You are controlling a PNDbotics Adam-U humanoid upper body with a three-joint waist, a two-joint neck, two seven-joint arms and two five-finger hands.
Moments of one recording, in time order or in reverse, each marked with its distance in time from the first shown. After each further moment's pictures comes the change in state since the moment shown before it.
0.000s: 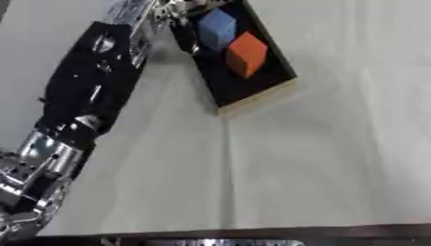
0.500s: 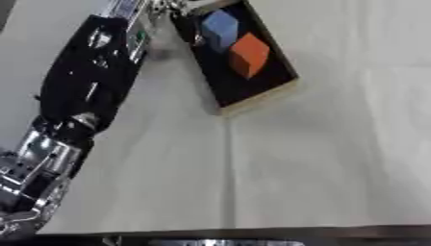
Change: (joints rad) left arm 0.000 0.043 0.000 -0.095 0.041 0.008 -0.011; right arm 0.017 -0.002 -0.001 0.000 -0.001 -0.001 -0.001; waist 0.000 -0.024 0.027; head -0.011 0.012
